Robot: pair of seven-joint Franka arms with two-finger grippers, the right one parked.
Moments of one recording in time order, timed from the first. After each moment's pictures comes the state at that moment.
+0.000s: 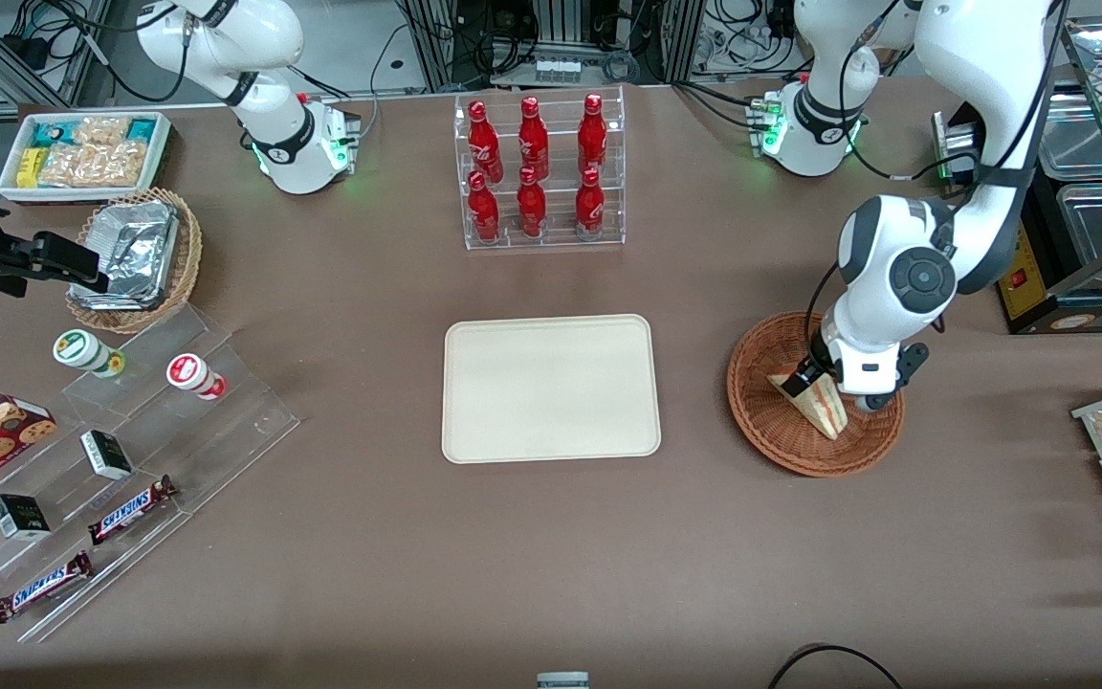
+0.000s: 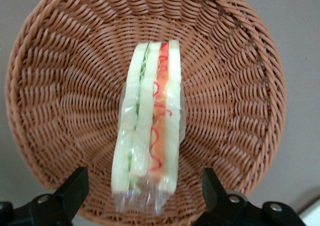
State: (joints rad) arm -0.17 0.24 -0.05 -2.19 0.02 2.37 -0.98
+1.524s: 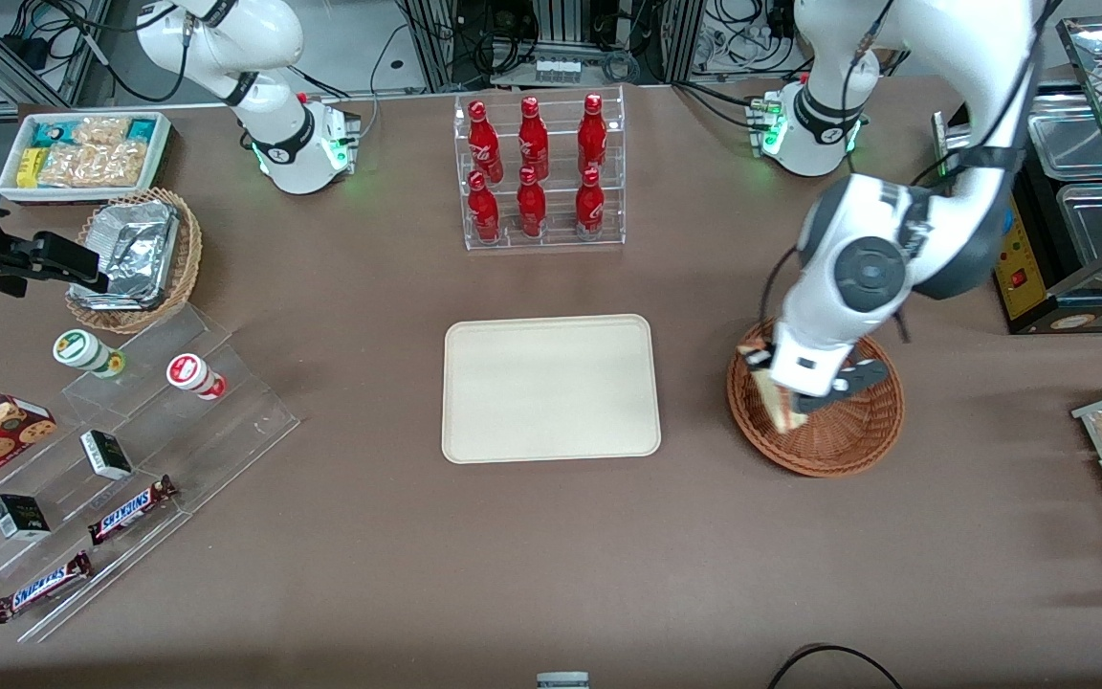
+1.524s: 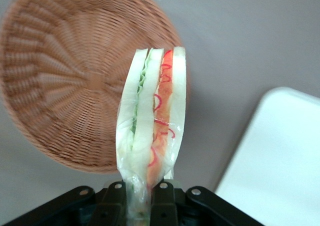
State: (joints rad) arm -0.21 0.26 -0.22 -1.90 0.05 2.02 -0.78
